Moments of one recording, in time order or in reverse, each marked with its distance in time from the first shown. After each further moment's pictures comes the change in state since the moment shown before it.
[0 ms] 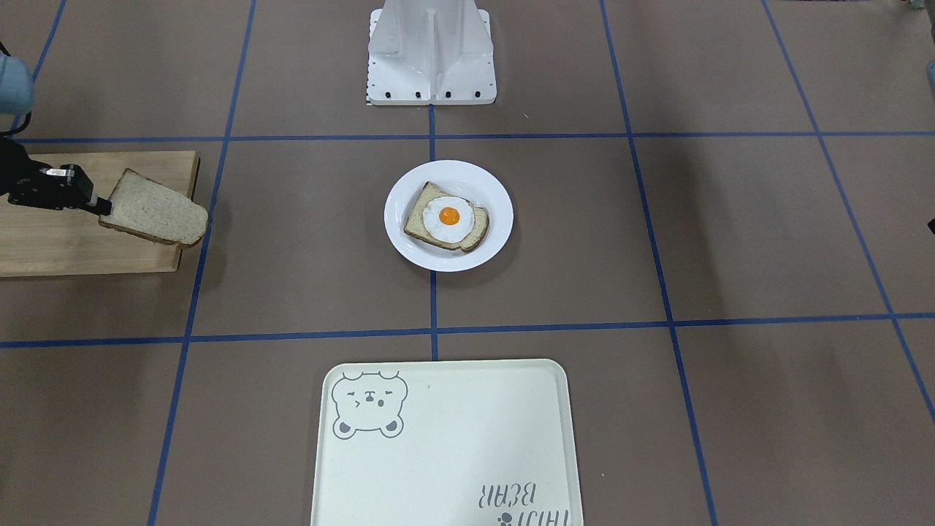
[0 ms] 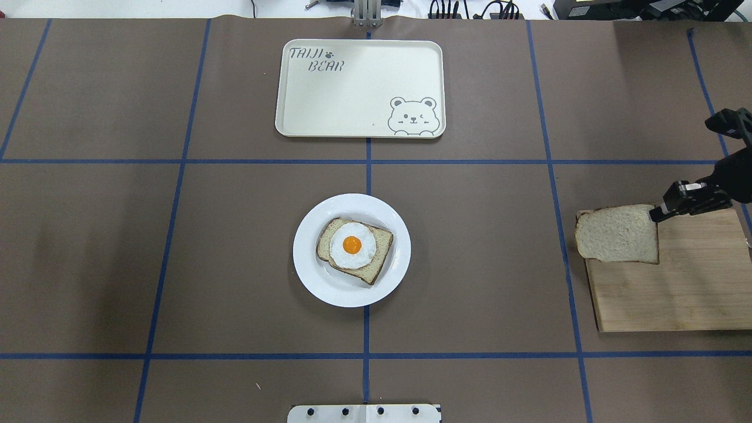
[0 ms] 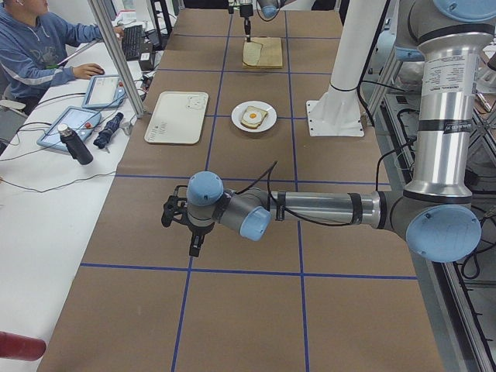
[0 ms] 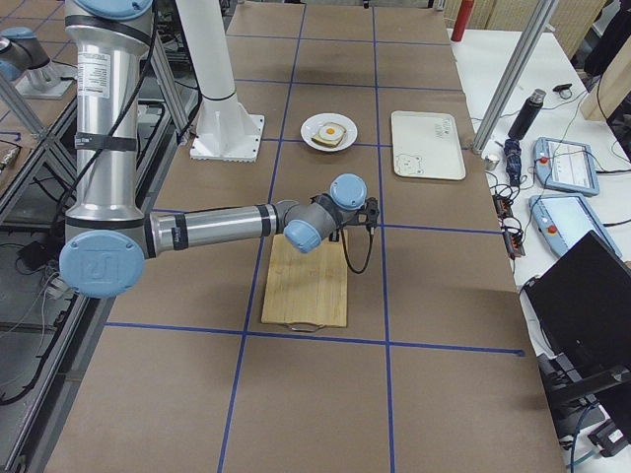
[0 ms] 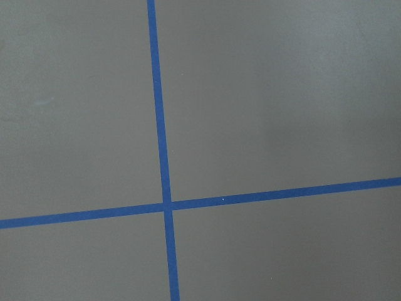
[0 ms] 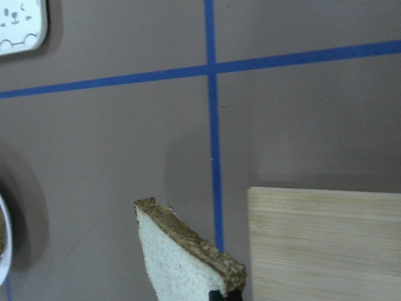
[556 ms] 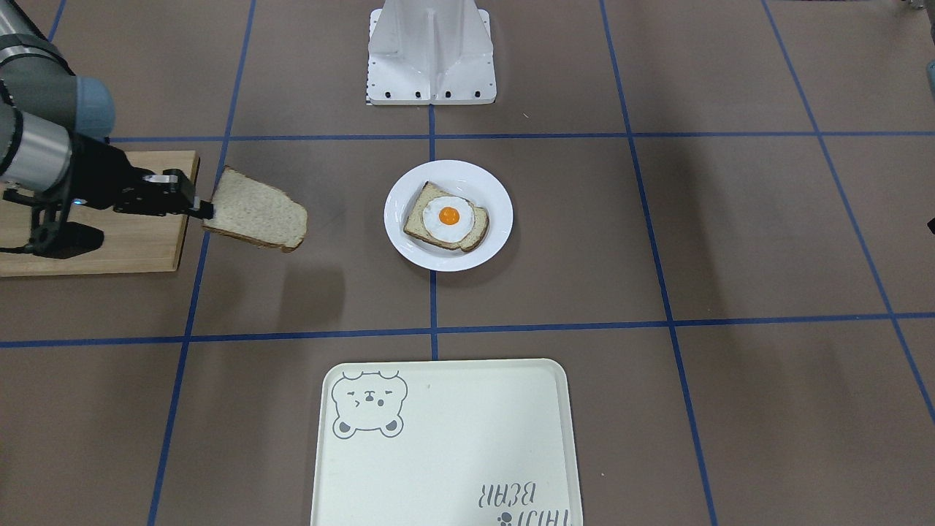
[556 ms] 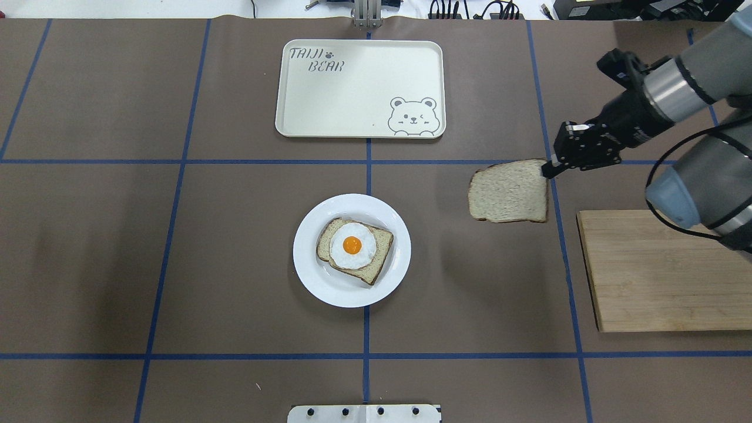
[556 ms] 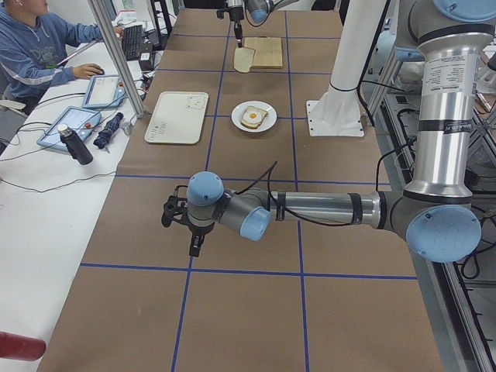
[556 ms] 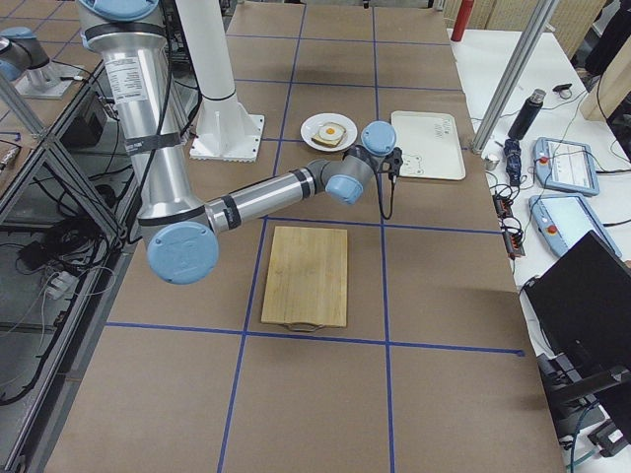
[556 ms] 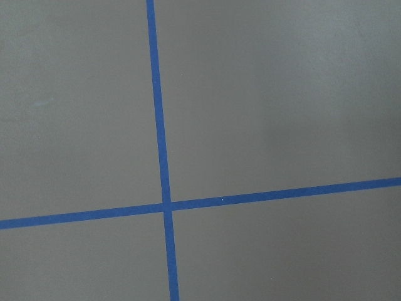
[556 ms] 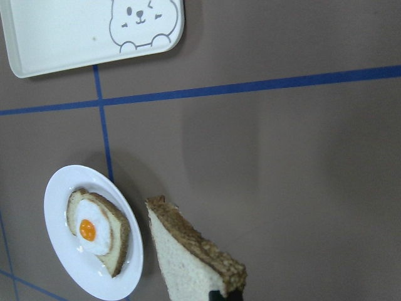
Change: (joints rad) left arm 0.000 0.000 0.000 0.001 0.000 0.000; right arm -0.122 0.279 -0.052 0.000 0.027 0.253
